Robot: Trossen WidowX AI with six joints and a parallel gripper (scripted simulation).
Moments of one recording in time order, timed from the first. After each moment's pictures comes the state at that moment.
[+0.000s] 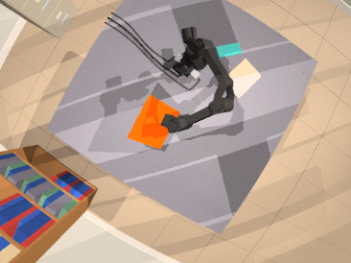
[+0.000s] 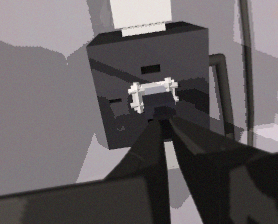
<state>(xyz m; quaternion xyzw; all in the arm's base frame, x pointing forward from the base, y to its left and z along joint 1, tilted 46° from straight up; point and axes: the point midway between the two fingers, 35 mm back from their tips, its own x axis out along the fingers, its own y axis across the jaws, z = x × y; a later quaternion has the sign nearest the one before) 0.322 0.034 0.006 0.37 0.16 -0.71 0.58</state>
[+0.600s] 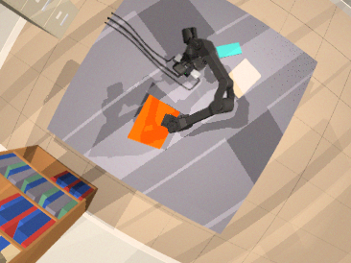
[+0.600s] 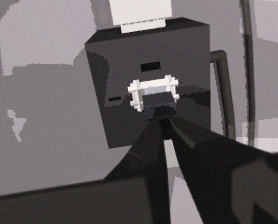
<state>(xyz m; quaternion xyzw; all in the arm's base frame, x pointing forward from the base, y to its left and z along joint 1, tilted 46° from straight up) 0.322 0.034 0.003 0.38 0.17 -0.70 0.58</state>
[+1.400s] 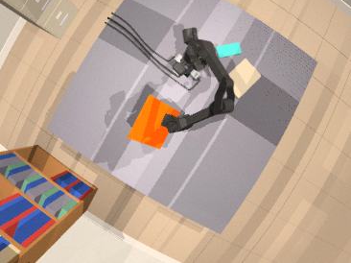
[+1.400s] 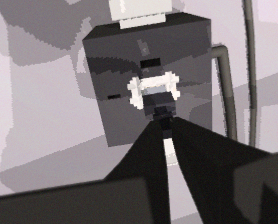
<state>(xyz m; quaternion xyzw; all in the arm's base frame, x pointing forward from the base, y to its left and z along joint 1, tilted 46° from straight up) 0.323 0.033 0.000 0.39 0.17 -0.70 0.58</state>
